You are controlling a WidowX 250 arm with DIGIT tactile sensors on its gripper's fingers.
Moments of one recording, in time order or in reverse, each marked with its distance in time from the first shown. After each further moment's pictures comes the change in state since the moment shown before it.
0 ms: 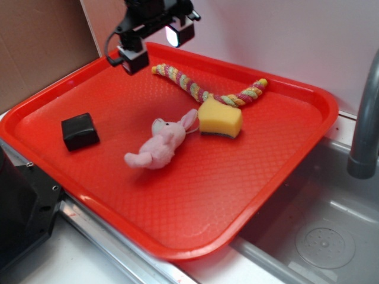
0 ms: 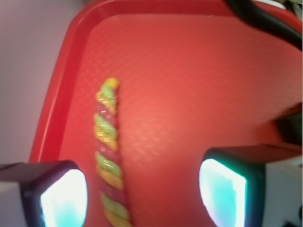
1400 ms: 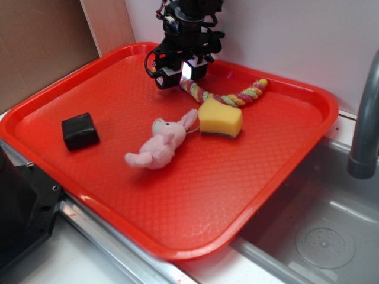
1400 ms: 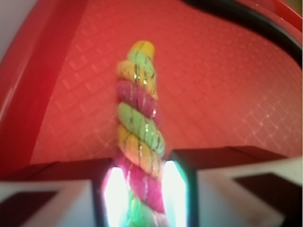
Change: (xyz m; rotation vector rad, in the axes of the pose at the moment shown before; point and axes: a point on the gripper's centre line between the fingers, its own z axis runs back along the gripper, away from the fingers) arm -0.004 -0.022 -0.054 0.206 -0.013 -0.081
